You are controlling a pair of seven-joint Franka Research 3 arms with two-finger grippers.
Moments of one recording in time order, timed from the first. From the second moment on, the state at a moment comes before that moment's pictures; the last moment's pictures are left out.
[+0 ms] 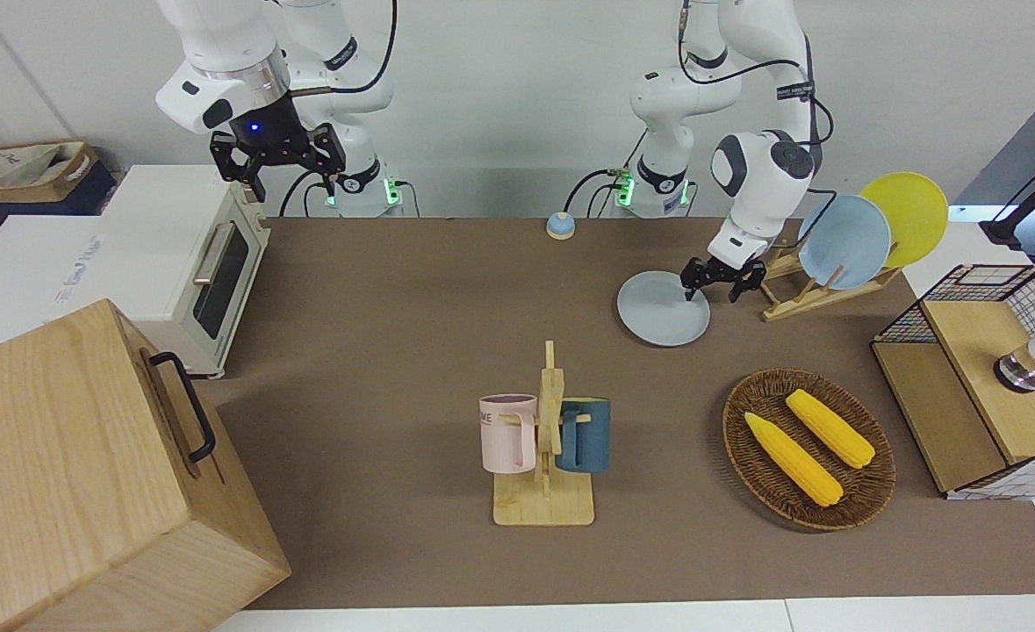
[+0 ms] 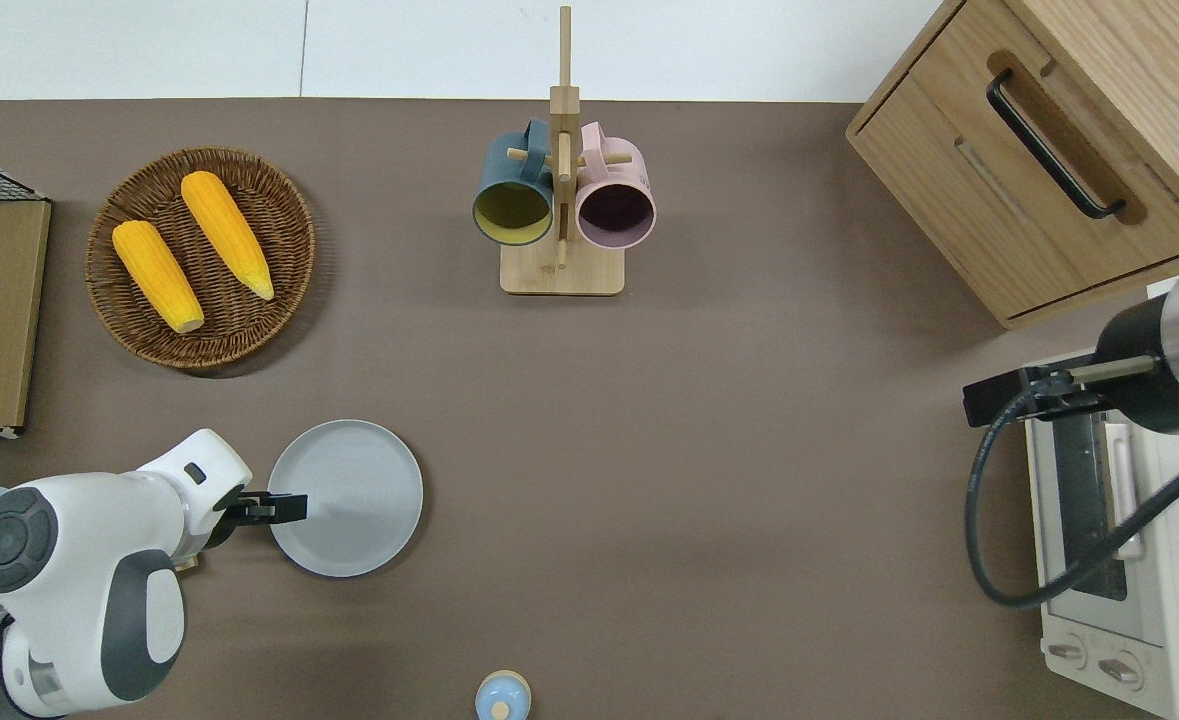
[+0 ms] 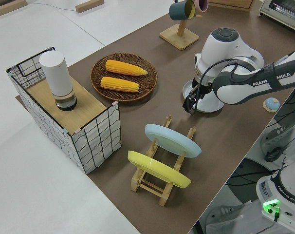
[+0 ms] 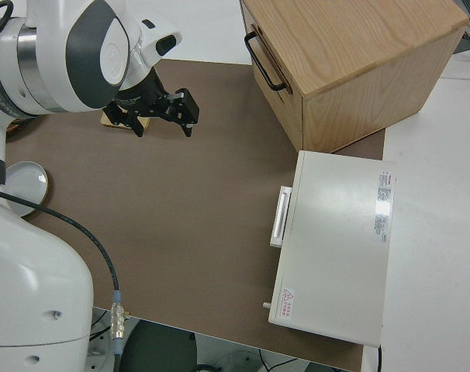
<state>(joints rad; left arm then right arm) 0.20 -0.15 -0.22 -2.57 -0.17 2.46 0.16 0.03 0.00 0.09 -1.47 0.00 1.39 0.03</state>
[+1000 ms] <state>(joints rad) 0.20 -0.11 -0.23 -2.57 -0.18 2.48 0.14 0.03 0.00 0.09 -1.47 0.00 1.39 0.03</state>
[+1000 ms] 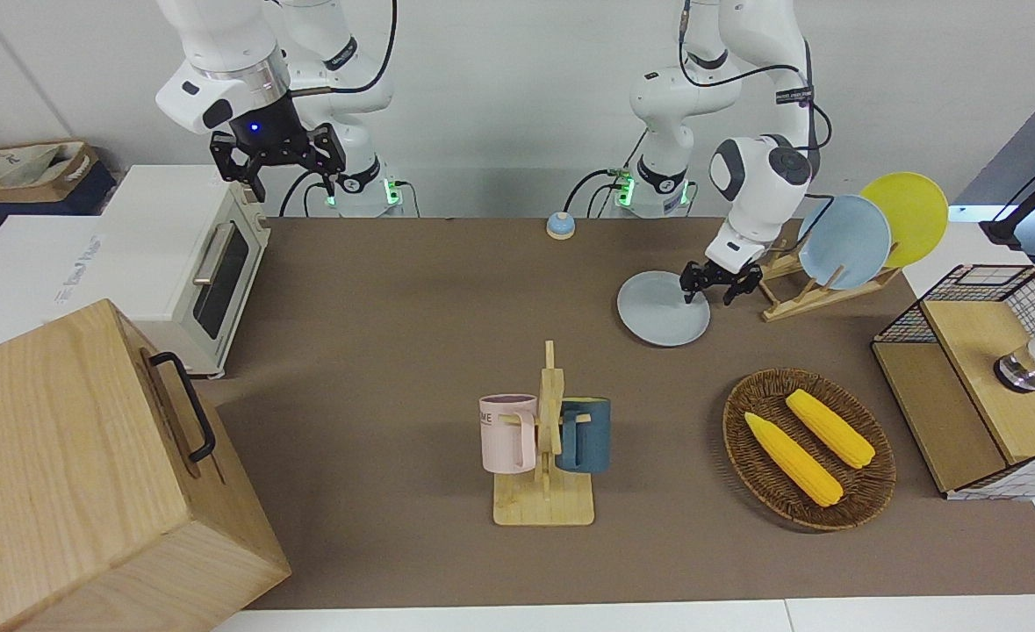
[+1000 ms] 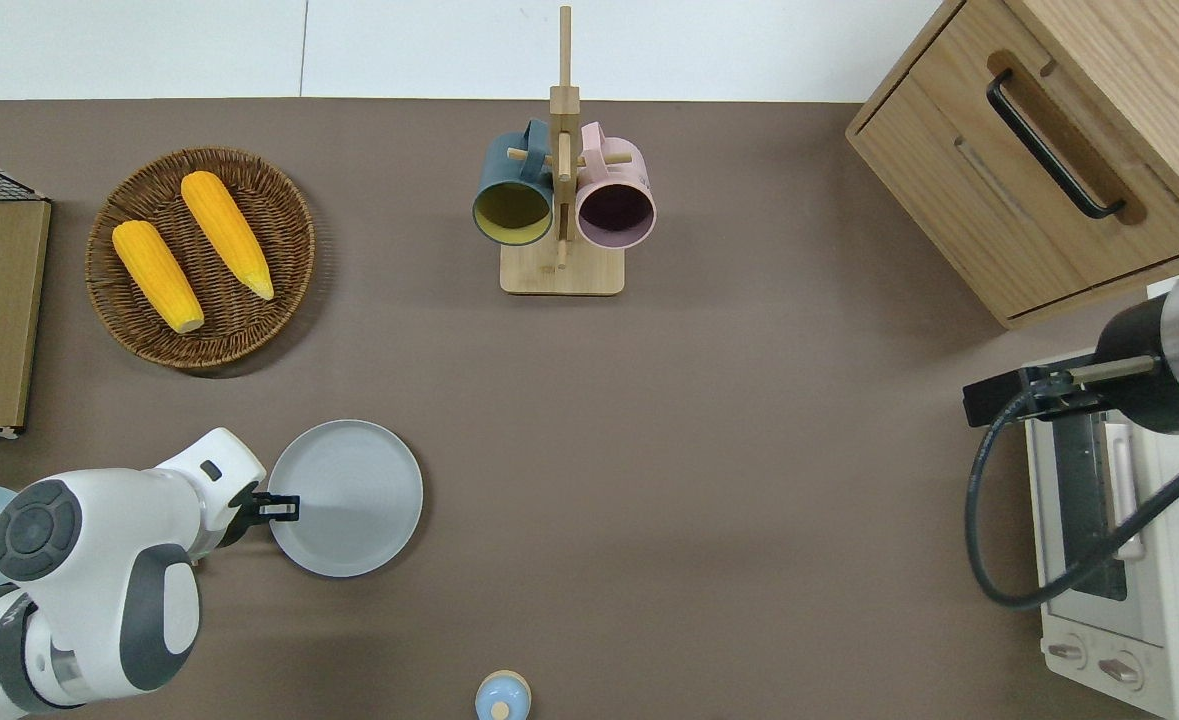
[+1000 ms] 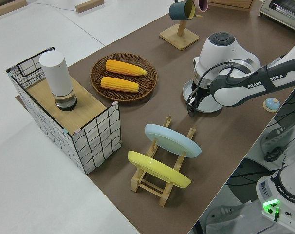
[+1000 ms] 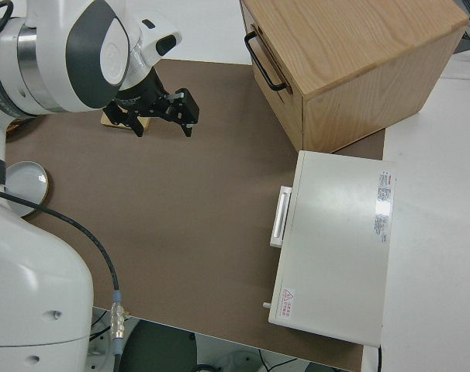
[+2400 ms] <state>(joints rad) -0.05 -0.07 -0.25 -2.54 -0.22 2.53 -0.15 0.03 0.00 0.09 -1.47 0.00 1.39 0.03</state>
